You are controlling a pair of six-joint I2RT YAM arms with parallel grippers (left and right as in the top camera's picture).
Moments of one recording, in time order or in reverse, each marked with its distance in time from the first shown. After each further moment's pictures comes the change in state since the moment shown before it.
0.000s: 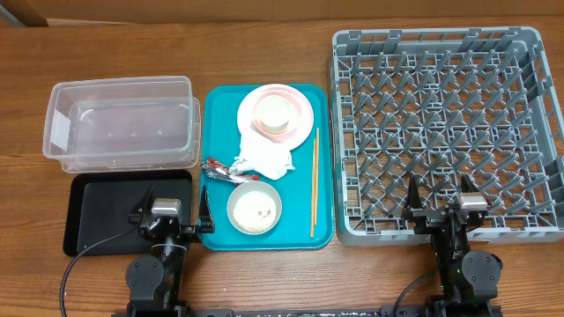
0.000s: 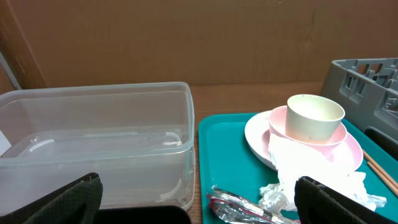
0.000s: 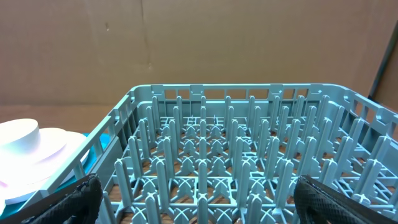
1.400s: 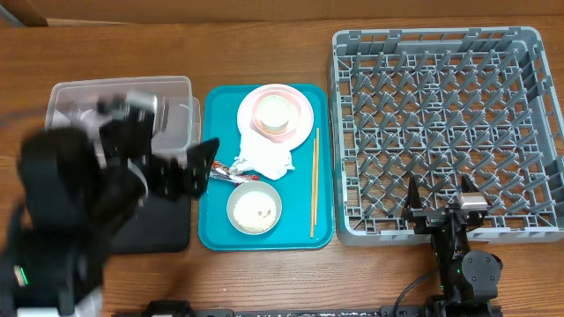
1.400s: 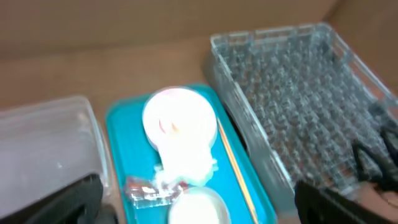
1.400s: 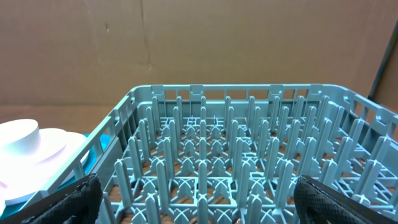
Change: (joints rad) left arm 0.000 1.089 1.608 -1.114 0.412 0.034; right arm 0.000 0.000 0.000 0.001 0.000 0.000
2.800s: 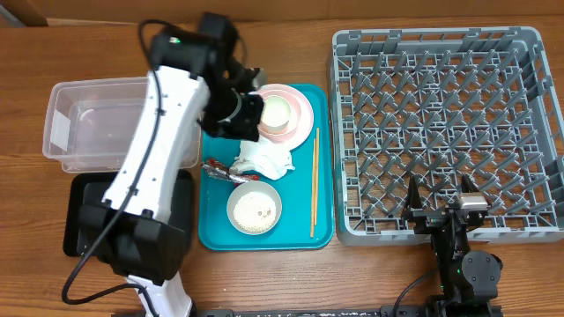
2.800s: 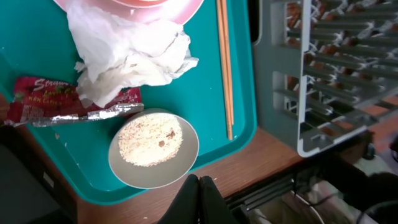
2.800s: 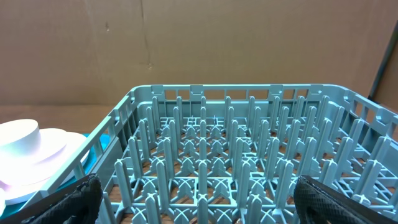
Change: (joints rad) left arm -0.303 0.813 0.393 -0.405 -0.093 -0.169; right arm 0.000 0.000 0.000 0.000 0.000 0.000
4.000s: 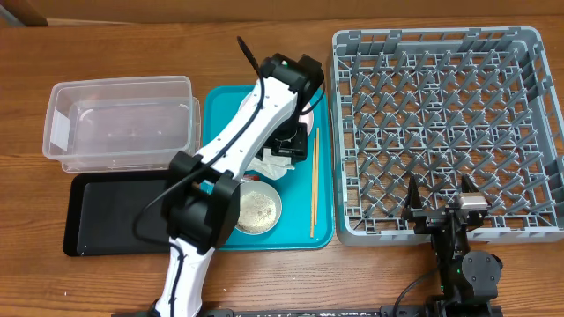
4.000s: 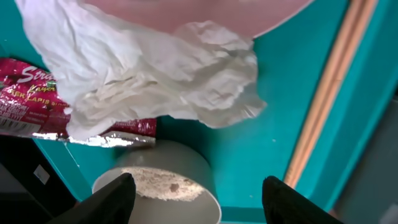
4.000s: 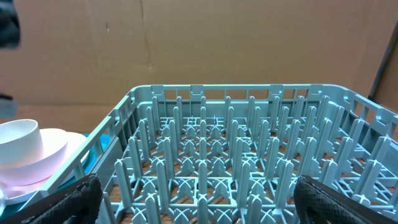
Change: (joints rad) left arm -0.225 0.307 -0.003 0.064 -0.355 -0.365; right arm 0.000 0.000 0.000 0.000 0.000 0.000
